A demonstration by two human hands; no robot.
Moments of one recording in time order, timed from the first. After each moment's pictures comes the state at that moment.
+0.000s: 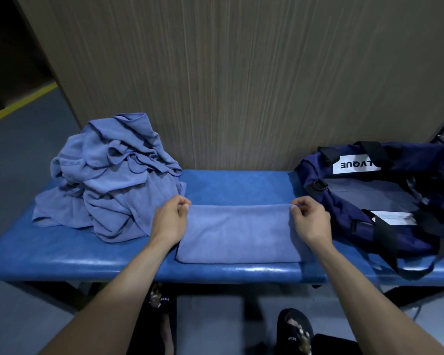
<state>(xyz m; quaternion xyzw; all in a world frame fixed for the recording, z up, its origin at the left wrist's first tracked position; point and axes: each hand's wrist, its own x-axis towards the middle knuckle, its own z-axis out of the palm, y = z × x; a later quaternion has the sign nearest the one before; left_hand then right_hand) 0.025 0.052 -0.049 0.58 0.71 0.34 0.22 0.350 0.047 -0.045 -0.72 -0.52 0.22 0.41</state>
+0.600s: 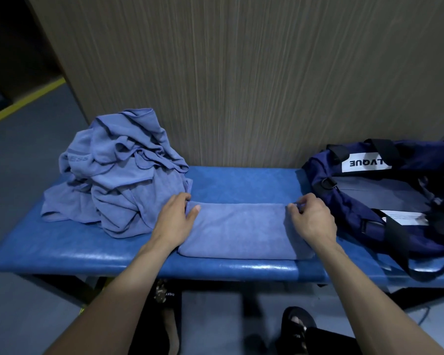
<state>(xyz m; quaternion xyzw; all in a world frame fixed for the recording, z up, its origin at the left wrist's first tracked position) 0.017 0.039 -0.044 0.65 0.68 0.28 0.18 0.331 0.046 -0.033 -0.79 -0.55 0.15 0.24</state>
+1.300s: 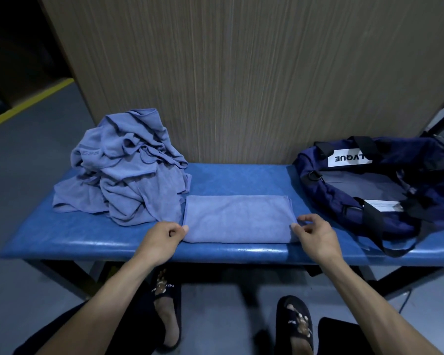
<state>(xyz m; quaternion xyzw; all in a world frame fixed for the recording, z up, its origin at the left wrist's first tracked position) -0.009 -0.034 -0.057 0.61 0.69 0.26 0.29 0.351 -0.036 -0.037 -0.75 -0.50 0.28 0.32</state>
